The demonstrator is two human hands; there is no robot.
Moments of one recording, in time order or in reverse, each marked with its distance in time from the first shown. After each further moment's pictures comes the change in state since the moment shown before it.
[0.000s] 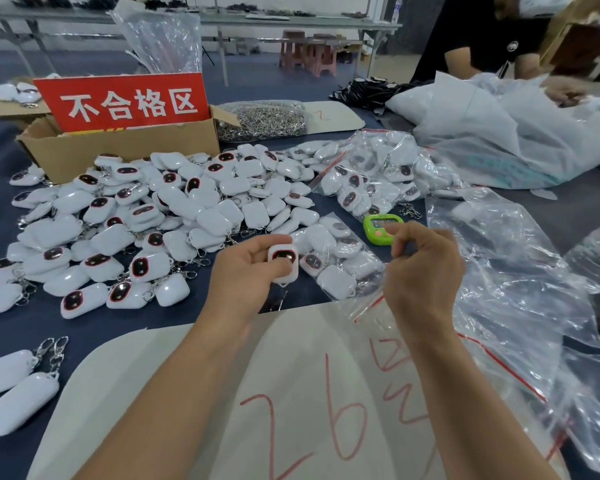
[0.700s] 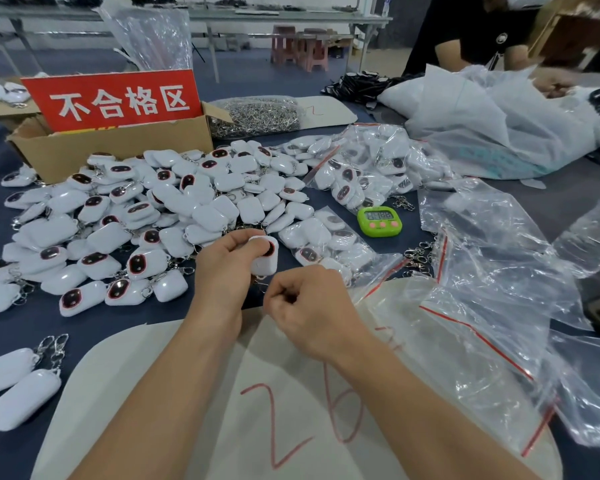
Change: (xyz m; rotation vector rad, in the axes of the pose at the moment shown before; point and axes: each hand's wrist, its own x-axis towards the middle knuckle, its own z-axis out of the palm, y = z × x) left_hand 0.003 0.002 -0.004 -0.180 0.164 -0.080; right_hand -0.074 -0.043 0.036 0.141 -0.746 -0.232
